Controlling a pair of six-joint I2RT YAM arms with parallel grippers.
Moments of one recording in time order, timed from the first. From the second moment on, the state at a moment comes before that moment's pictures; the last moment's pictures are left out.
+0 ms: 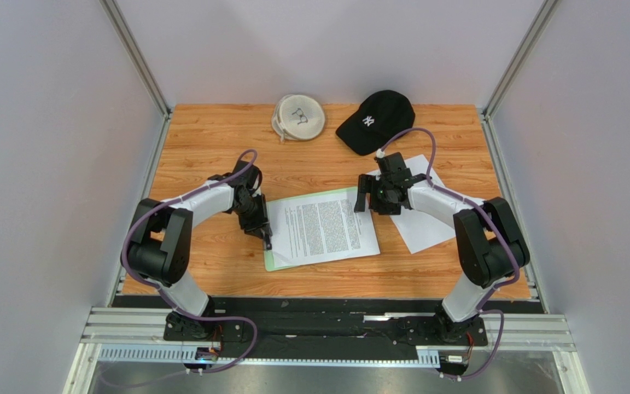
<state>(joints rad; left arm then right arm) -0.32 1.65 0.95 -0.61 0.20 -0.53 0.39 1.68 1.01 -0.33 -0.12 0.44</state>
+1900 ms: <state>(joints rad) -0.32 1.68 0.99 -0.69 0.14 -0.52 0.55 1.70 1.07 -0.33 -0.13 0.40</state>
